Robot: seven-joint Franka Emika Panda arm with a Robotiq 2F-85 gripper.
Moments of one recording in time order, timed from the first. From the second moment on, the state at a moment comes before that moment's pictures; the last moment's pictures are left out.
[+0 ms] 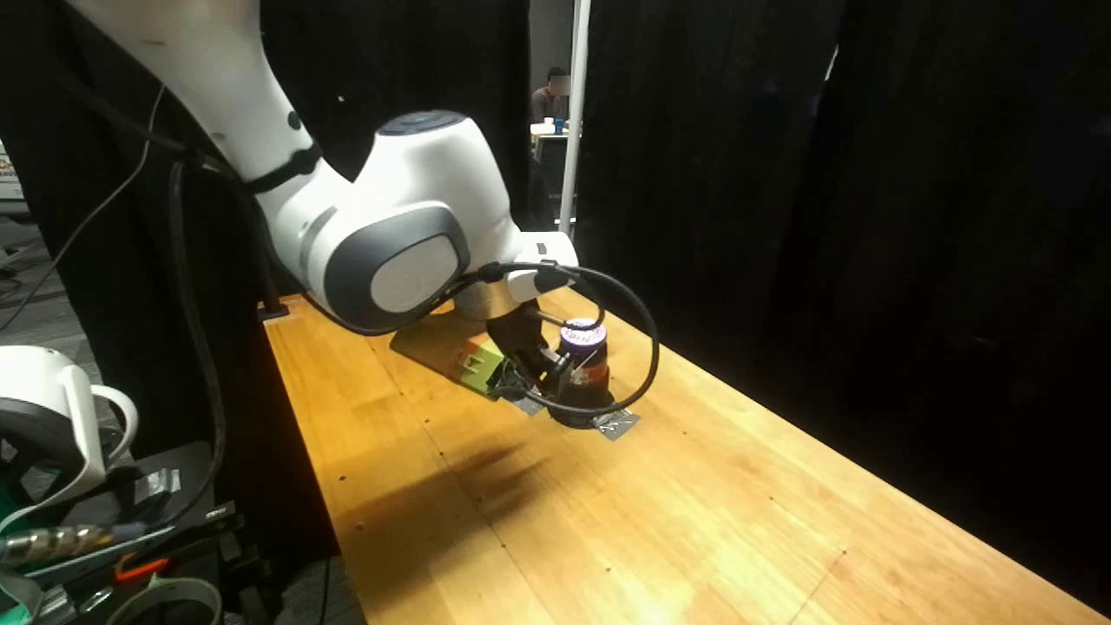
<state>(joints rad) 0.03 0.23 0.06 -2.49 -0.11 3.13 -0.17</state>
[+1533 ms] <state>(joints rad) 0.10 0.47 0.04 -2.67 0.05 4.21 -0.18</state>
